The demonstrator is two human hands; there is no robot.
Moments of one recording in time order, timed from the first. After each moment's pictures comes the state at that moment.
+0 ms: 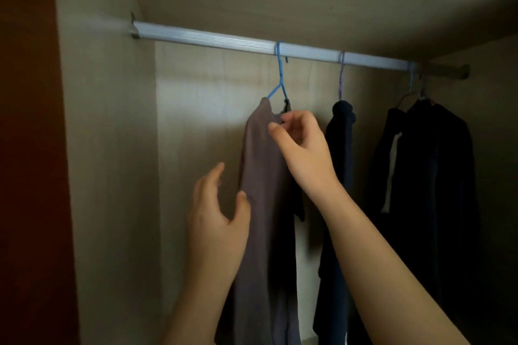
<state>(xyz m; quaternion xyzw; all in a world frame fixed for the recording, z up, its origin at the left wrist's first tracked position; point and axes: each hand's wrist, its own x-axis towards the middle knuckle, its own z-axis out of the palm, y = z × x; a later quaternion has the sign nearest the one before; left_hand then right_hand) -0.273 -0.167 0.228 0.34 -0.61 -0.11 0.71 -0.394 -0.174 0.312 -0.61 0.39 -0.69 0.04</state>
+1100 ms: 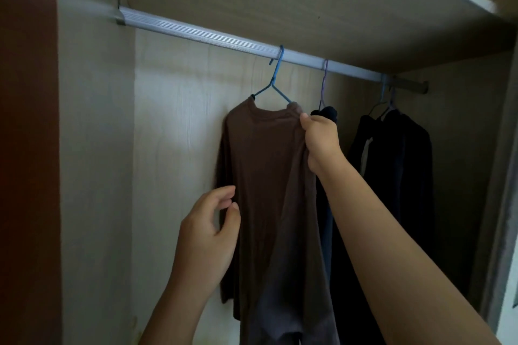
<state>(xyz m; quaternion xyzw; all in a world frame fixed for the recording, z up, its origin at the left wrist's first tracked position) -0.259 -0.171 0.214 0.30 -0.67 -0.22 0.64 -0.430 -0.200 0.347 -0.44 0.49 -0.73 0.18</state>
